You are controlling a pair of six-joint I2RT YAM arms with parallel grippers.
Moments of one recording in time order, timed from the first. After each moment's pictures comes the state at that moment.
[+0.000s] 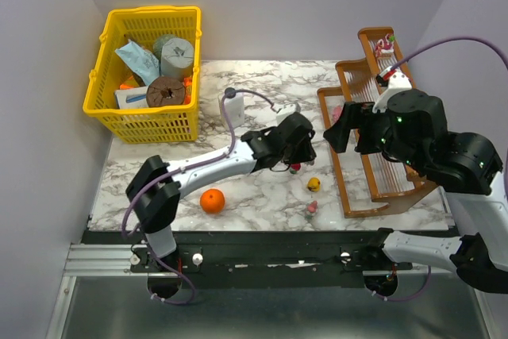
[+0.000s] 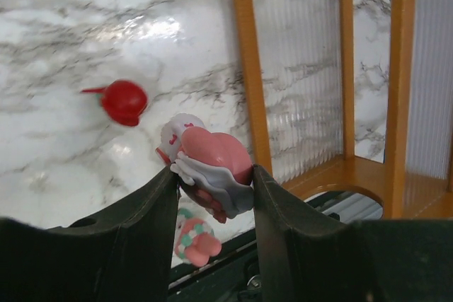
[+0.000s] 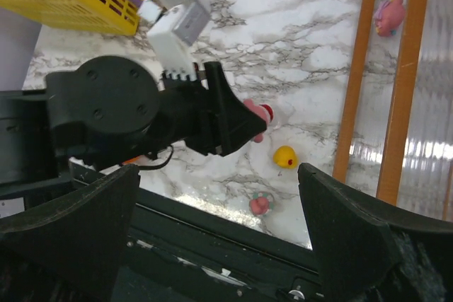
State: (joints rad) left arm -1.02 1.67 1.33 -0.39 -0.21 -1.04; right arm 0.83 1.08 1.71 -1.18 0.33 0.50
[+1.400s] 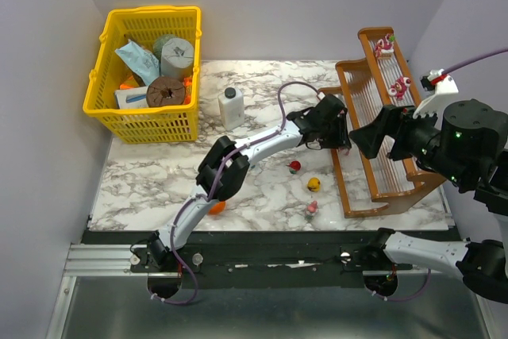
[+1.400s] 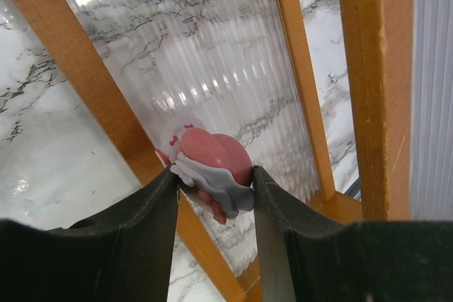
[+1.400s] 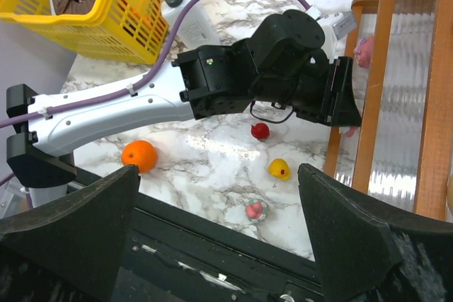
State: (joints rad) left arm -0.93 2.40 2.12 -0.41 0.17 -0.86; right arm 0.83 1.01 1.88 -1.27 0.35 0.45
